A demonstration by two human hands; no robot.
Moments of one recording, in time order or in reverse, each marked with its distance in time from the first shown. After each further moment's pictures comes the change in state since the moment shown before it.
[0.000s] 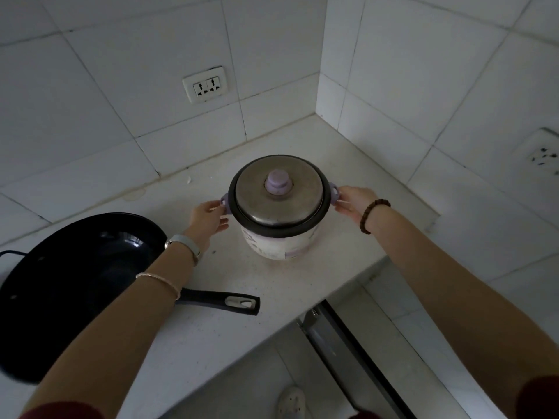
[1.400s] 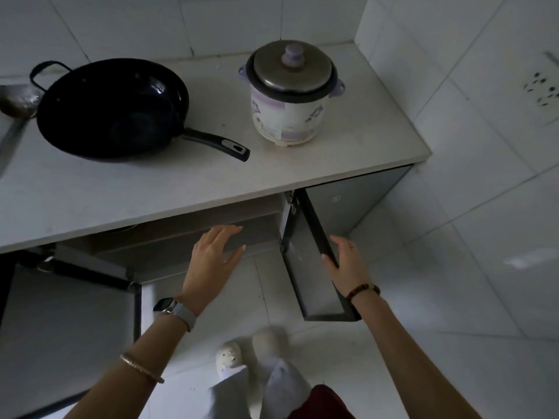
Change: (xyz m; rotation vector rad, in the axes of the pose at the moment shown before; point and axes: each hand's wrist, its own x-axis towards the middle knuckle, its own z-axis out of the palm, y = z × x) left_hand -0.357 -0.261 0.029 0.647 0.146 0.564; right_hand -0.240 0.284 -0.131 -1.002 -0.164 -0.488
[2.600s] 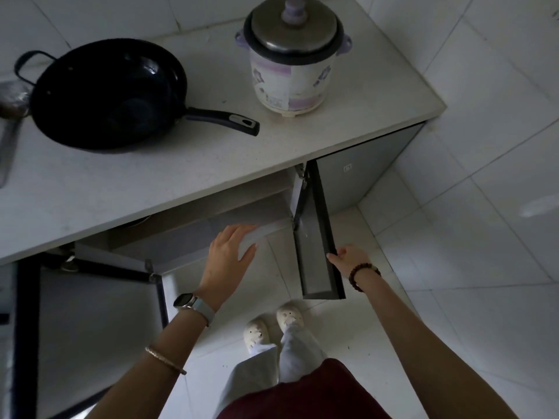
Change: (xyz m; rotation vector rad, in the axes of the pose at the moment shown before) left_hand -0.026 -0.042 -0.001 -0.025 -0.137 0.016; right_hand -0.012 0.012 0.079 -0.016 -0.248 0.462
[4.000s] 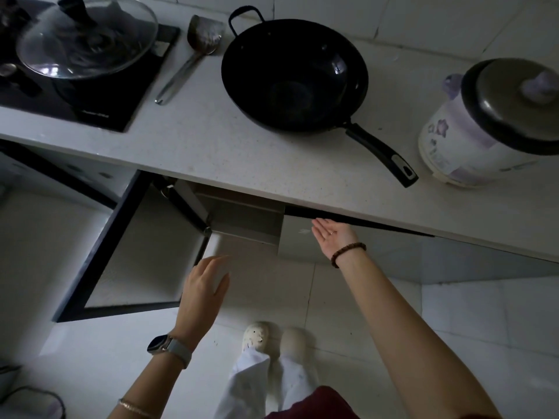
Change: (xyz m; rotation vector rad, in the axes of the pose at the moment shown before) left_hand -0.109 -0.109 -0.050 0.011 0.423 -0.515; right_hand 0.050 -0.257 0.091 1.263 -0.564 0.106
